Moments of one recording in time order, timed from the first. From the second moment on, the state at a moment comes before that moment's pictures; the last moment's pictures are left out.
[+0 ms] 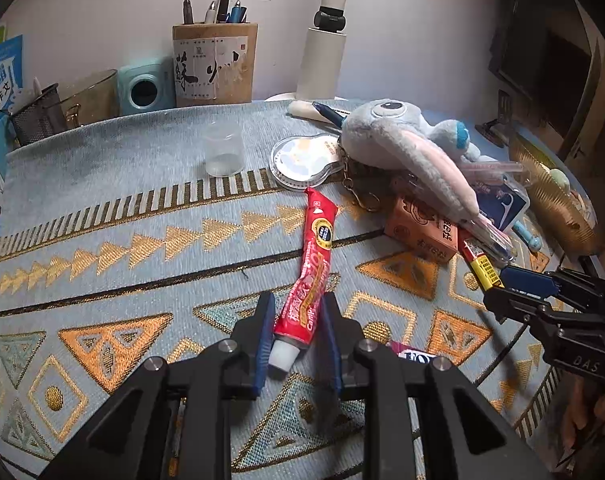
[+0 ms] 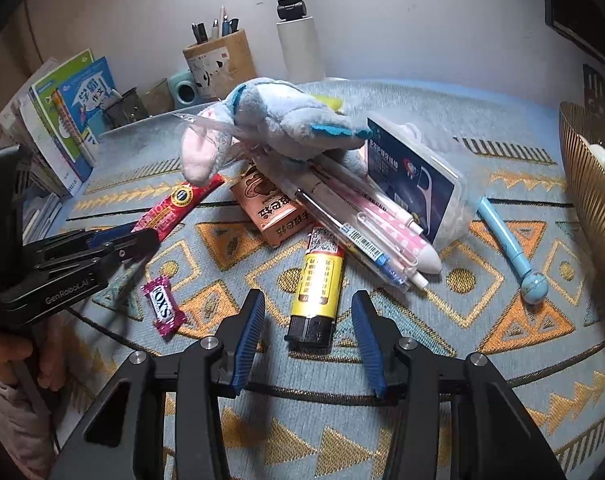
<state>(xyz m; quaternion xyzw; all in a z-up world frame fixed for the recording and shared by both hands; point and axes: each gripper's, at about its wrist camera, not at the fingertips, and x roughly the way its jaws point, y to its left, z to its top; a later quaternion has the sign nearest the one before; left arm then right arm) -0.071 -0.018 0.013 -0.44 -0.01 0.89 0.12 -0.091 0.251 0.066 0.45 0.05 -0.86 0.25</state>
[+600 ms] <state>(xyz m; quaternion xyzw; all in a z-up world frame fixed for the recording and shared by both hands) -0.061 0.009 0.014 -0.44 0.04 0.89 0.13 -0.084 0.279 0.068 0.45 0.04 -0.85 0.27</state>
